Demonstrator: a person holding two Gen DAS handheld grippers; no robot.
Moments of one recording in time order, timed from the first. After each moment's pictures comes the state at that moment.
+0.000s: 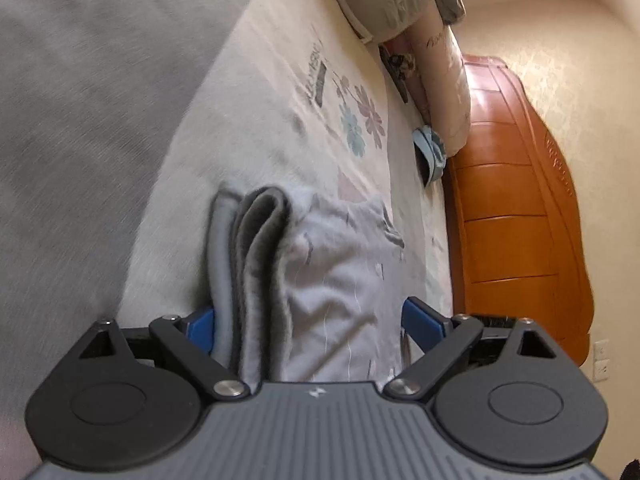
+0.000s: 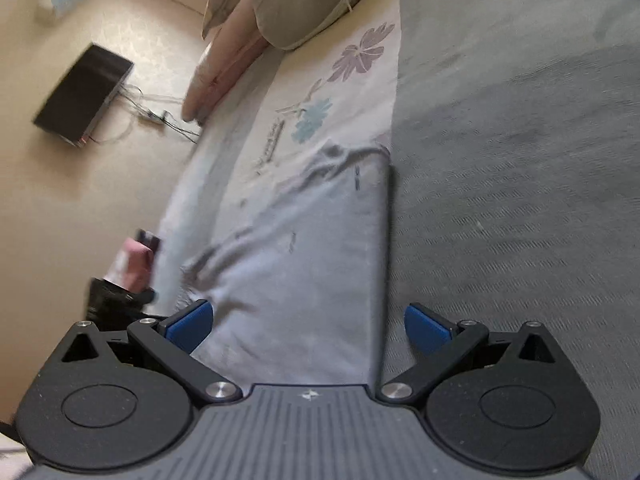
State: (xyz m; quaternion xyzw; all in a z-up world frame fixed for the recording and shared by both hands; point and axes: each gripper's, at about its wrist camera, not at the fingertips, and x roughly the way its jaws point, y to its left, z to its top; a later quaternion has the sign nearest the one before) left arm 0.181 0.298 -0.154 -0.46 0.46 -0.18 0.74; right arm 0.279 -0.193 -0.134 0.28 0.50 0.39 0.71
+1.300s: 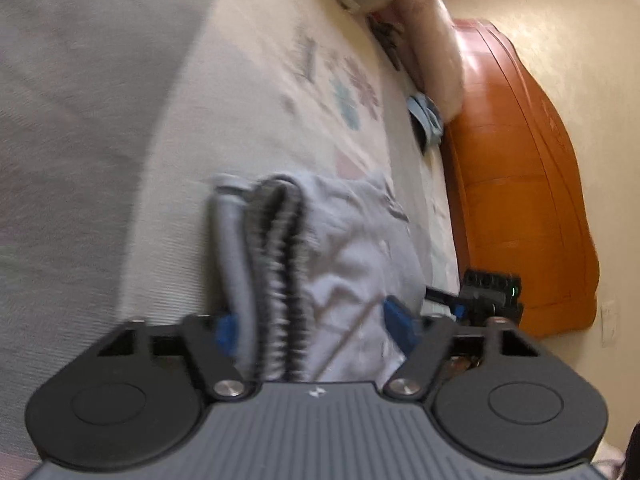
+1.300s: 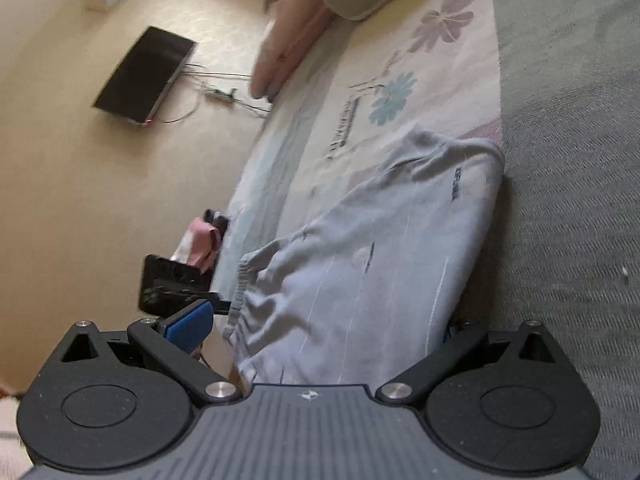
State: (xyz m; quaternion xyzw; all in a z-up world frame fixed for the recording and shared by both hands) left arm 0.178 0.309 -0.158 -0.44 0.48 -0.21 0.73; right arm 0.299 -0.162 -0.141 0.30 0.48 0.50 0.65
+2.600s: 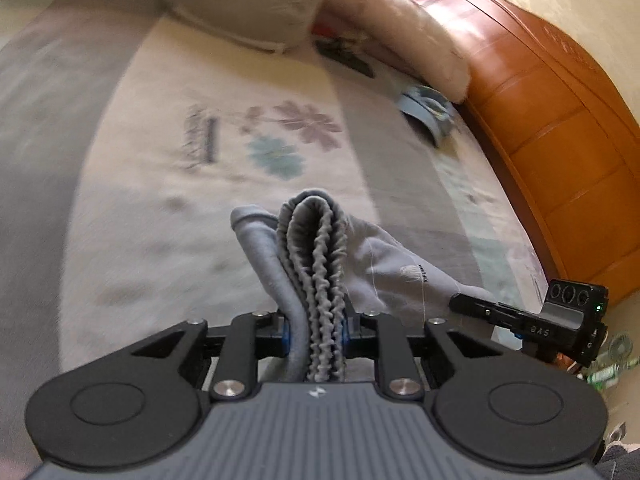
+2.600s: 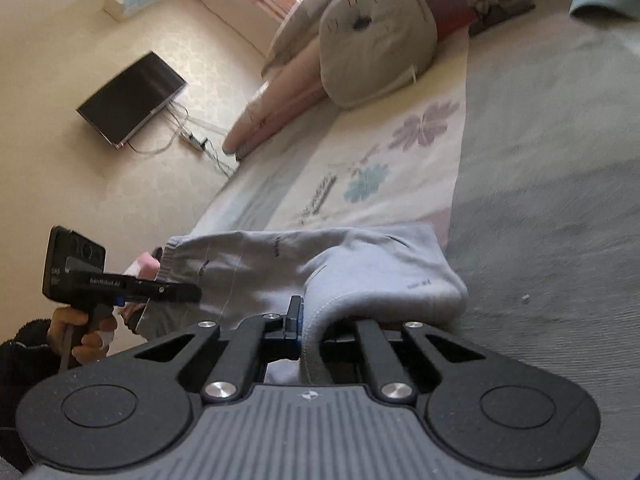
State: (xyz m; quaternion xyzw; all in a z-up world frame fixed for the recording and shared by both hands) left arm 0.212 0.183 -0.042 -0.21 0.46 -0.14 0.85; right arm 0.245 -0.207 -0.094 0.24 0.37 0.42 0.79
